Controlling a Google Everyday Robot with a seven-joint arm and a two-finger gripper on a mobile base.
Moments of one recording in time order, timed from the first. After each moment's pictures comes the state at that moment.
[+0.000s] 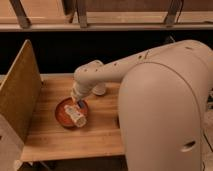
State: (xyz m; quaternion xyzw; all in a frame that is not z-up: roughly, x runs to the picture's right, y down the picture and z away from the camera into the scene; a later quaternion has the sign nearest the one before) arm -0.154 0.059 0.773 0.04 -0.31 -0.81 0.50
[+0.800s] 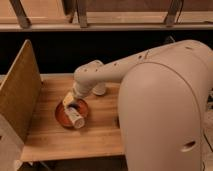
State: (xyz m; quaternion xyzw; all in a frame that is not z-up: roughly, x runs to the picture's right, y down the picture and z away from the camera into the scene) arm -0.154 0.059 0.773 0.04 -0.31 -0.81 0.50
